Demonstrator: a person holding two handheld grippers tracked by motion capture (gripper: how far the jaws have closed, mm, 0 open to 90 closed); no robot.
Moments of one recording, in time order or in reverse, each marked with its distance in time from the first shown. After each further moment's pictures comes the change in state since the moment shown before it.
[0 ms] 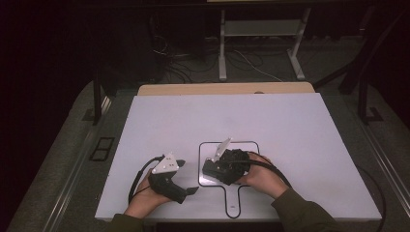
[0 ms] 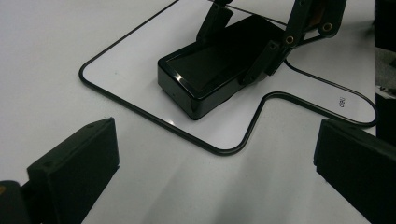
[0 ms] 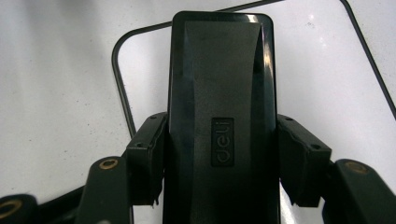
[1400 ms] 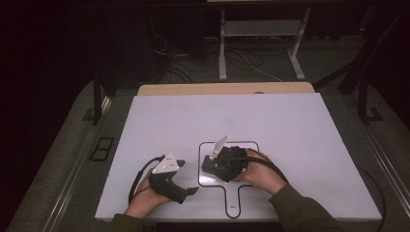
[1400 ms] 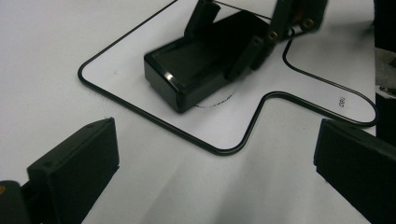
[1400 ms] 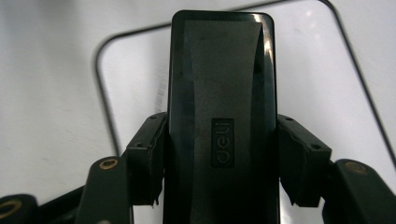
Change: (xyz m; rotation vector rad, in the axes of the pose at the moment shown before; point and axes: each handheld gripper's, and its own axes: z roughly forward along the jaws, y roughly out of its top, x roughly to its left) left arm 0.000 0.000 0.000 0.000 -0.001 0.001; right arm -0.002 0.009 0.003 0.020 -0.015 -0.033
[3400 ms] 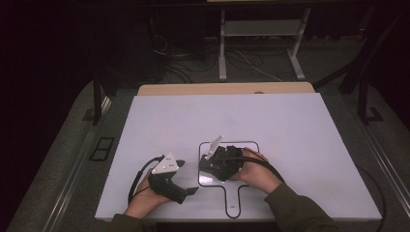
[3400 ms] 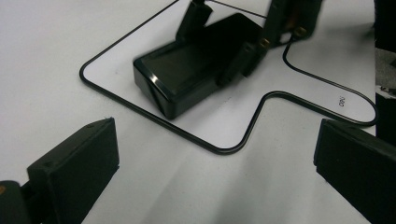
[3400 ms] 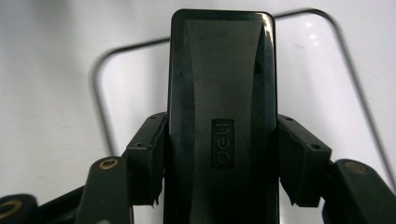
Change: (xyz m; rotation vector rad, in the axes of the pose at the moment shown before) left arm 0.000 0.000 -0.001 0.003 0.002 0.002; right arm -0.003 0.008 0.004 0.015 -0.033 0.001
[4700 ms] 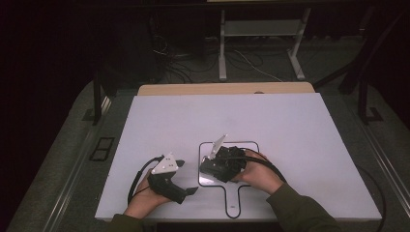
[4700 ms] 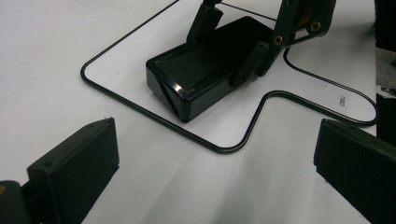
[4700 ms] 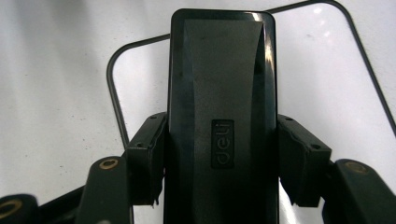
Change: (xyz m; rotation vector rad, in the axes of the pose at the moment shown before) left arm 0.000 -0.001 0.000 0.000 0.002 -0.003; right arm 0.001 -0.006 -0.004 -0.015 0.066 0.035
